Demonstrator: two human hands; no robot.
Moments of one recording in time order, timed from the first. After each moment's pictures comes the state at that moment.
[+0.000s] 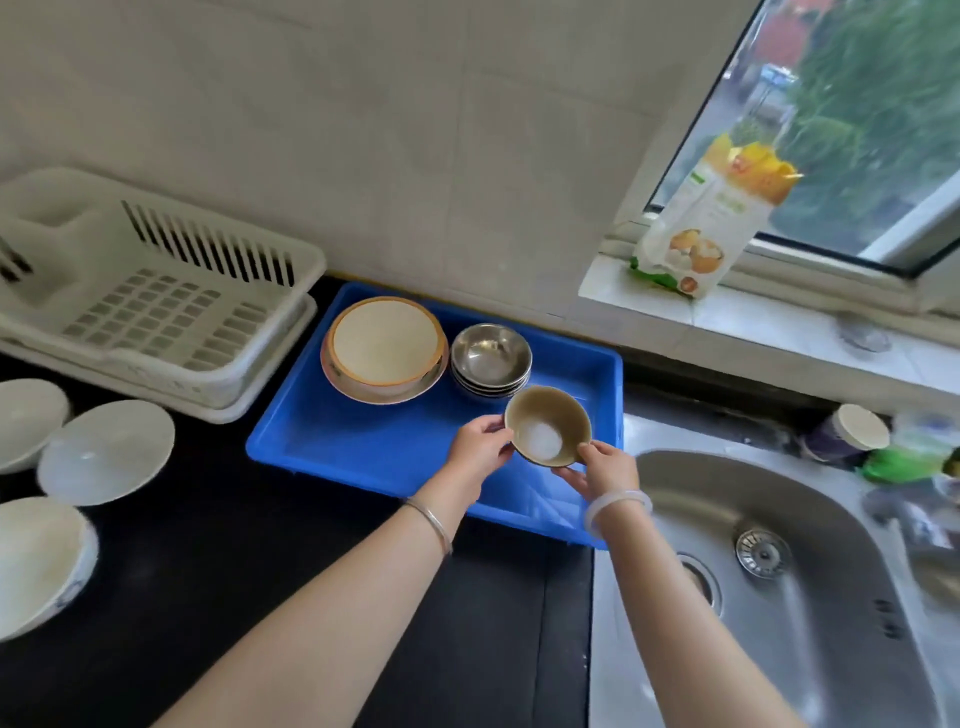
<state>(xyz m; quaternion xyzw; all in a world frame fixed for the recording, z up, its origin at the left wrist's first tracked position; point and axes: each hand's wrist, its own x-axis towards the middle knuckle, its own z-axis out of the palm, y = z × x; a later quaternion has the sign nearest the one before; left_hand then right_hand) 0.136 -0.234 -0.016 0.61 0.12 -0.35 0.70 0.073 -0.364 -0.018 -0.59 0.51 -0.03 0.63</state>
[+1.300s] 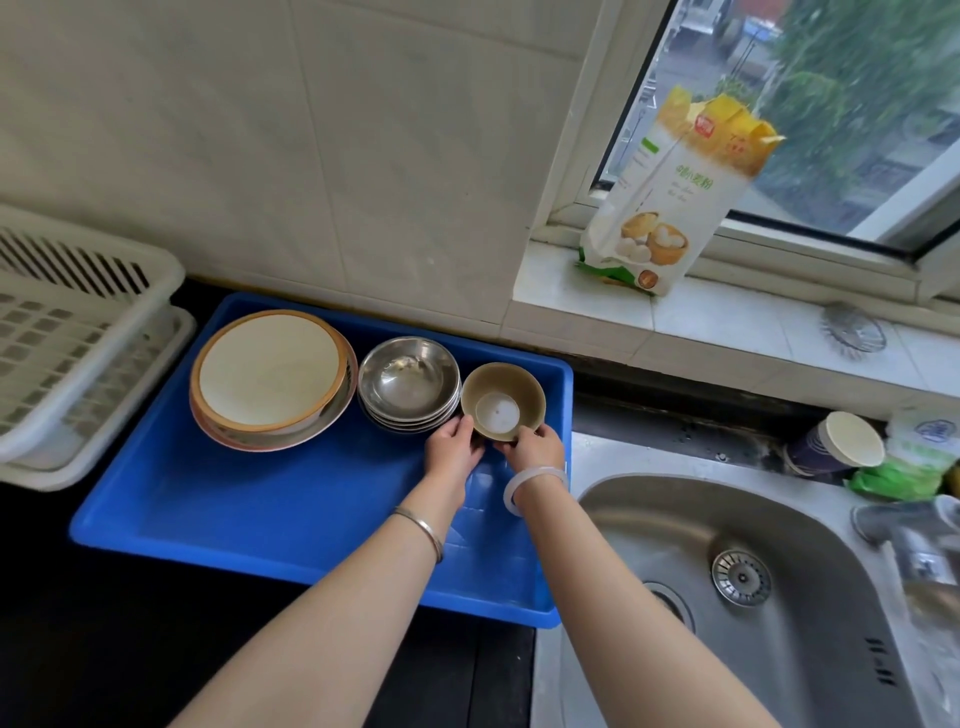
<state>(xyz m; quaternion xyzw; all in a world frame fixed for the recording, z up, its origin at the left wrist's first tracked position) 0.185 -0.345 -0.085 0.54 0.23 -0.29 0.76 0.153 -0.423 -0.073 -0.57 0.54 -0.05 0.61</state>
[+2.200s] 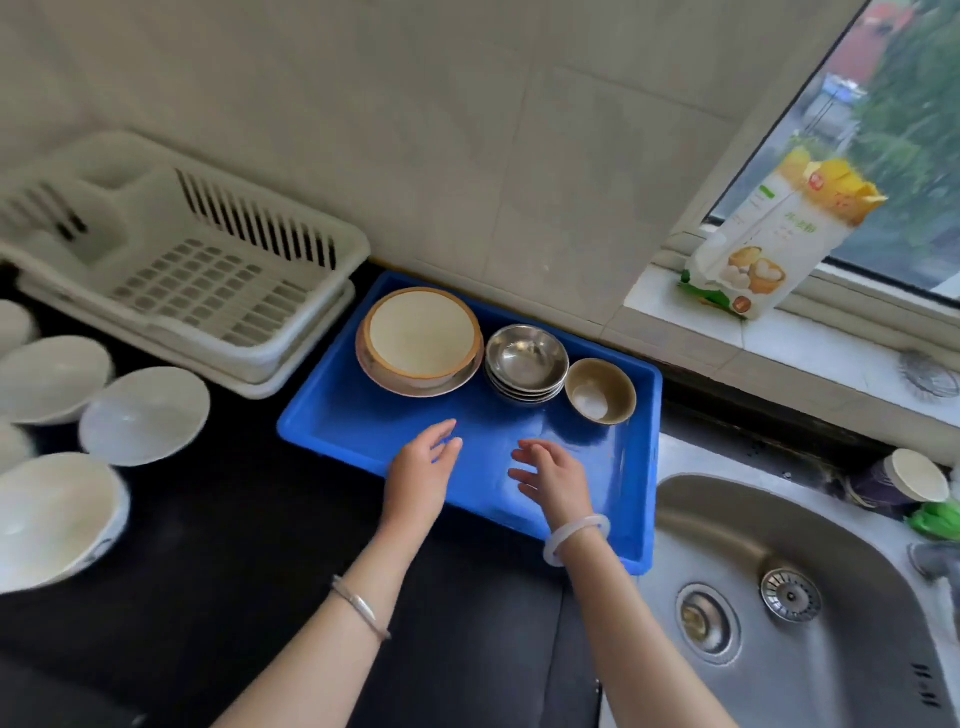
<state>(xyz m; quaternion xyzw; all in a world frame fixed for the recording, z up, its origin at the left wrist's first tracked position) 0.124 -0.141 -0.024 0.80 0.04 -0.16 0.57 0.092 -0.287 -0.024 -0.66 0.37 0.03 0.66</state>
